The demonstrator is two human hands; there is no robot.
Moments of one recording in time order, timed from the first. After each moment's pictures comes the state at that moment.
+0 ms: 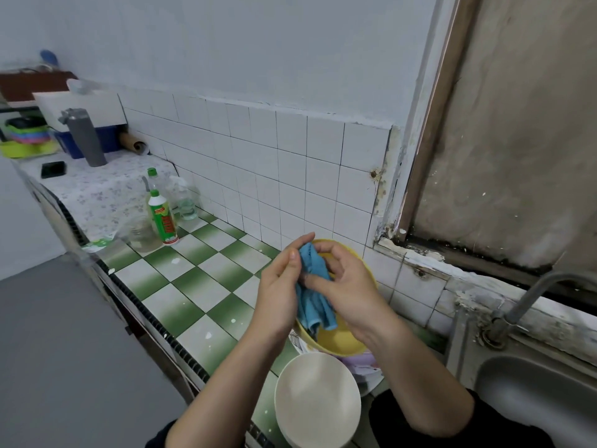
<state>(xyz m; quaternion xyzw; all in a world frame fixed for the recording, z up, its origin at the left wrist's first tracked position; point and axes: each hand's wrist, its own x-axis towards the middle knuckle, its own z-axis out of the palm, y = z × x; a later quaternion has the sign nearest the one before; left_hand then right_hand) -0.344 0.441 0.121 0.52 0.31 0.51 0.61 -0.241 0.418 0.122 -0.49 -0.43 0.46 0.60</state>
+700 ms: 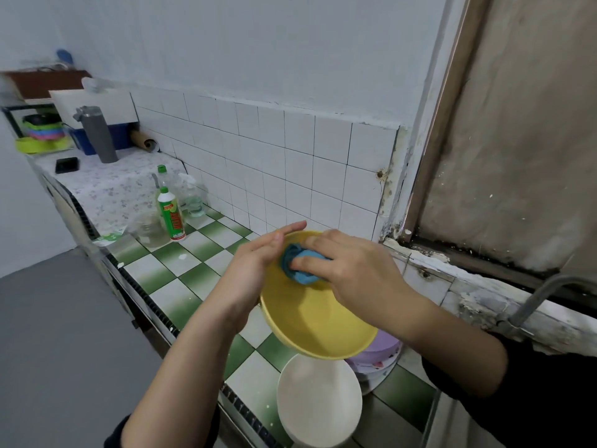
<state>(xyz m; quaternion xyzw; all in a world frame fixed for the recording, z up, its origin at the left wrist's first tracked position) -0.390 0.445 0.159 0.61 0.32 0.42 0.59 -0.221 0.412 0.152 -0.47 -0.83 -0.24 0.18</state>
